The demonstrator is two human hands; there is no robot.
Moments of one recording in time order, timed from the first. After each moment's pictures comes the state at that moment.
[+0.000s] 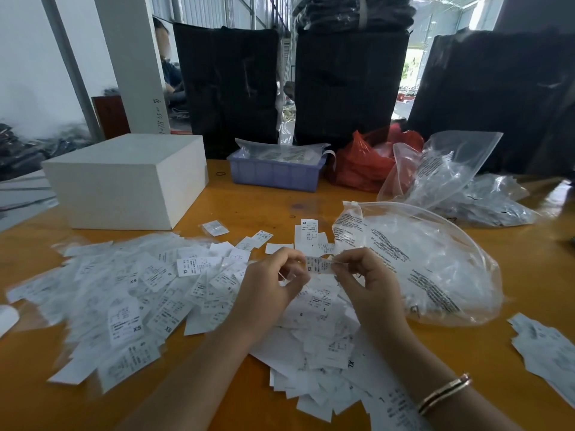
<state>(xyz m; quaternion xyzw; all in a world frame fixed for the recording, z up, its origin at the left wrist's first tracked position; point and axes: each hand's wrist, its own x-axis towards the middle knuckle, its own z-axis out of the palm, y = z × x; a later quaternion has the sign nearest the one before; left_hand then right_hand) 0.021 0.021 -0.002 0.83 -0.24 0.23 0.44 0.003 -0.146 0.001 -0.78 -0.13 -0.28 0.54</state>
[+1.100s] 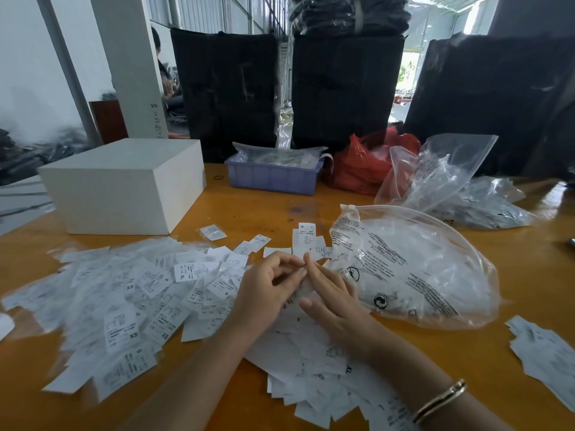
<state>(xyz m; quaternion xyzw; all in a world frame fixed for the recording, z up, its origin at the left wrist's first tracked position) 0.022 0.017 0.001 0.79 -0.19 0.15 0.56 -0.009 -0.138 0.005 -0.90 -0.23 0.02 0.36</state>
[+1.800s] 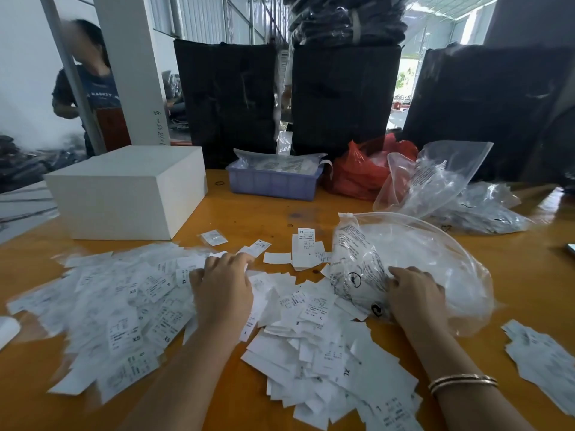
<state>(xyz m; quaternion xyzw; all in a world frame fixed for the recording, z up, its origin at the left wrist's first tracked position) 0.034 0.049 0.001 0.95 0.03 0.28 0.14 0.023 -0.216 -0.002 -0.96 0.16 -0.16 0.16</state>
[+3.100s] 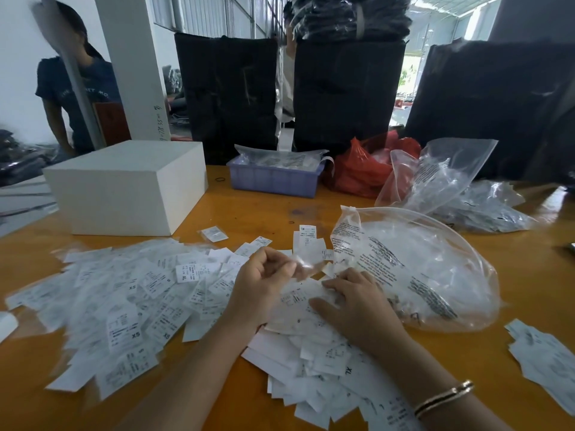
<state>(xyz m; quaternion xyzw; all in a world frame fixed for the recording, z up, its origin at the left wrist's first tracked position) 0.026 0.022 0.000 0.72 -0.13 0.11 0.68 0.011 -0.156 -0.006 -0.98 -0.08 -0.10 0.18</state>
